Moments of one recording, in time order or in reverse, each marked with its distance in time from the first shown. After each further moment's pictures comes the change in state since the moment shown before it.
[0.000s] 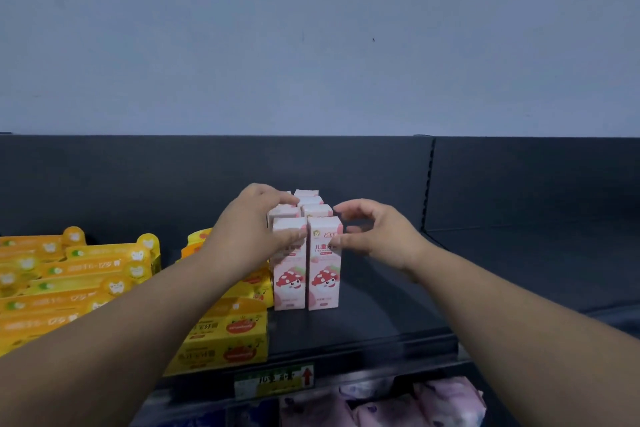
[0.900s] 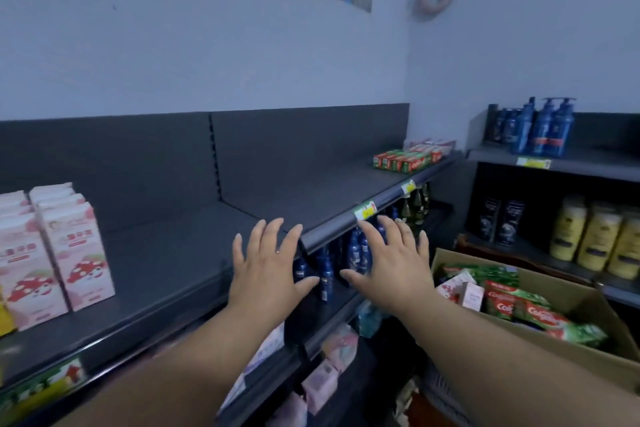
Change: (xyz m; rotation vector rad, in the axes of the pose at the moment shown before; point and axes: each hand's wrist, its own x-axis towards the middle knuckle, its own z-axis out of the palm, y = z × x) left_hand -0.114 0.207 0.169 0.107 -0.252 0.485; right_hand -0.281 0.070 -0.144 -1.238 0.613 0.552
